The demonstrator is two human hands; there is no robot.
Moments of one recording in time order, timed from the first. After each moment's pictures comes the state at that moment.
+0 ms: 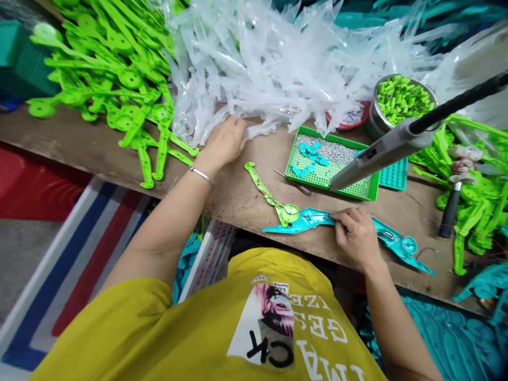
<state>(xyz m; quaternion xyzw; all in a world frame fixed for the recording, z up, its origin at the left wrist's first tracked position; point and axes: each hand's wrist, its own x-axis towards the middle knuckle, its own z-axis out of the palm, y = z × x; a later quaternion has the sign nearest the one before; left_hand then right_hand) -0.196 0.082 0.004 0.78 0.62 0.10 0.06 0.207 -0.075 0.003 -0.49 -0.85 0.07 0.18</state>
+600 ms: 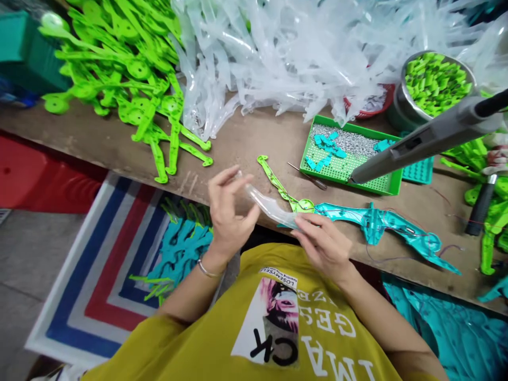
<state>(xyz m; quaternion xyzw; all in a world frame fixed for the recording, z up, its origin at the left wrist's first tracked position) -0.133 -0.109 0.034 0.63 0.61 0.46 0.14 0.089 -0.115 0.029 -0.37 -0.79 0.22 0.44</state>
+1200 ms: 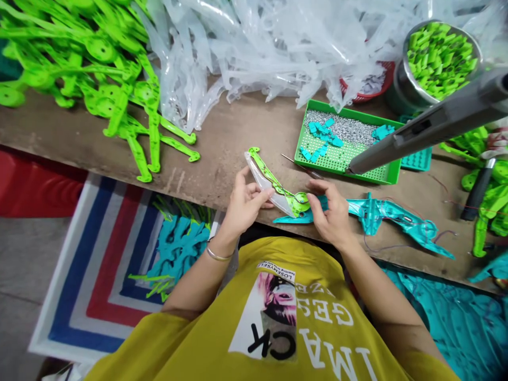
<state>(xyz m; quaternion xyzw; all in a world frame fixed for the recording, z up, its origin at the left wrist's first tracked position) -0.120 -0.084 -0.014 0.31 0.56 0.48 0.61 0.105 -0.073 0.002 -0.52 -0.72 0.29 0.35</state>
